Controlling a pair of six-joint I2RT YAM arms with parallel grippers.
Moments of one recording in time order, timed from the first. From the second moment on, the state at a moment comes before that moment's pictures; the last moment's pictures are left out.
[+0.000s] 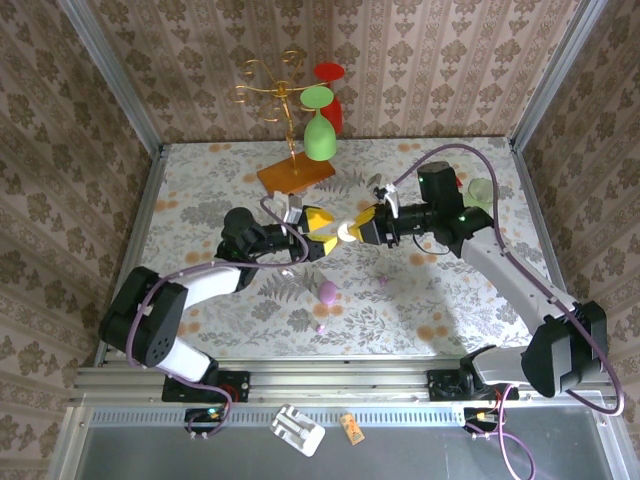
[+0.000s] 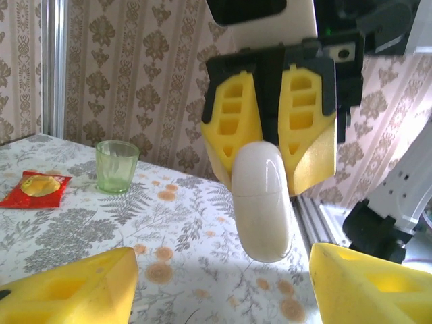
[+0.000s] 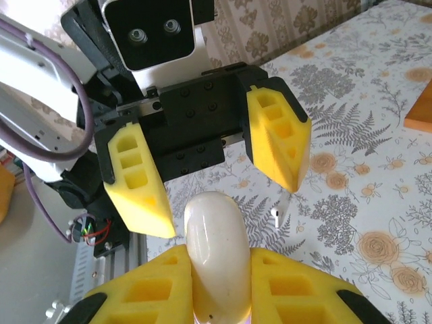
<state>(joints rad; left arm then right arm) -0.54 1.49 0.65 0.98 1.01 -0.34 0.36 1.33 1.11 -0.40 -0.92 -0.16</state>
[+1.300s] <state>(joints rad) -0.55 1.39 0.63 0.79 1.08 -0.20 0.45 1.37 1.16 -0.41 -0.87 -0.26</state>
